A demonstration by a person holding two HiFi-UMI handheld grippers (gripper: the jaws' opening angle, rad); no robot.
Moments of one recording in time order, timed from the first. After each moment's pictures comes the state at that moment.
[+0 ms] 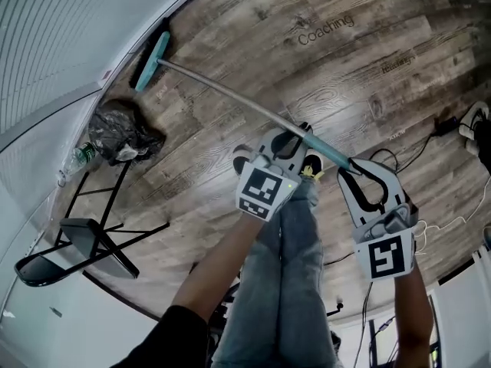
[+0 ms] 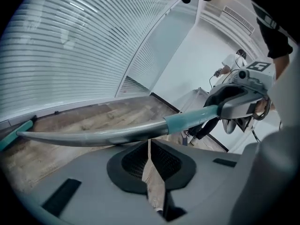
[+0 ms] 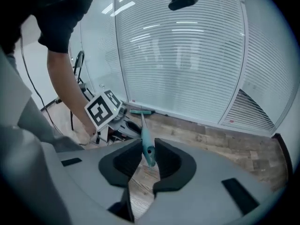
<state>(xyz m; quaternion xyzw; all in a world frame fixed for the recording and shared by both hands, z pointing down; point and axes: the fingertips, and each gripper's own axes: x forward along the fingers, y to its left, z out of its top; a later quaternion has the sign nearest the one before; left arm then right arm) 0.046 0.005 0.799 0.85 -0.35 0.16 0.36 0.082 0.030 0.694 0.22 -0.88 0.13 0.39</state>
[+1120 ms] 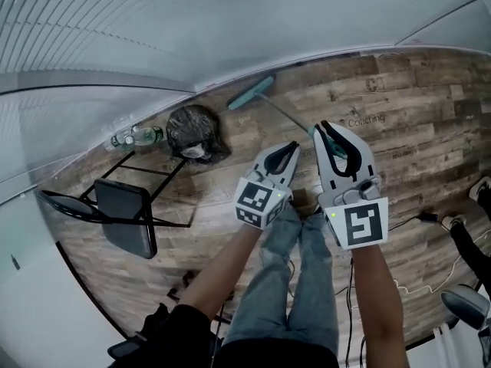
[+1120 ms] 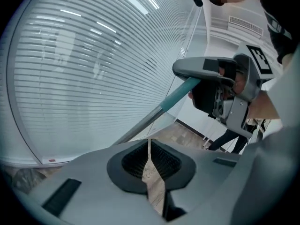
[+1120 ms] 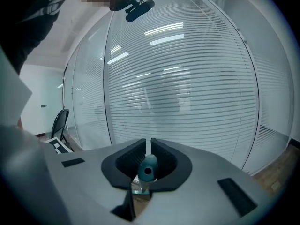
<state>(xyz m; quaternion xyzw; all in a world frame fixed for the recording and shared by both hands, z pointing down) -0.205 -0.067 0.533 0.78 -0.53 0.10 0.31 -0.197 -0.131 0.387 0.31 -0.94 0.09 0.10</state>
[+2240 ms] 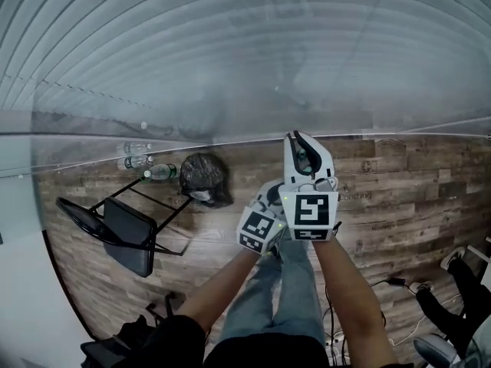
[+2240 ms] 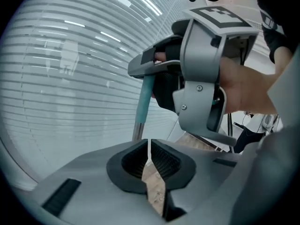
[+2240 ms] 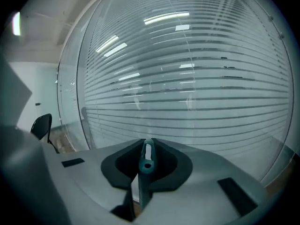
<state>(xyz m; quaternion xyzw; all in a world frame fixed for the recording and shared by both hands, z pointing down) -0.275 -0.220 0.433 0.76 -0.58 0.09 0.28 -0.343 -0.303 0.324 0.30 -0.94 0.08 0.16</state>
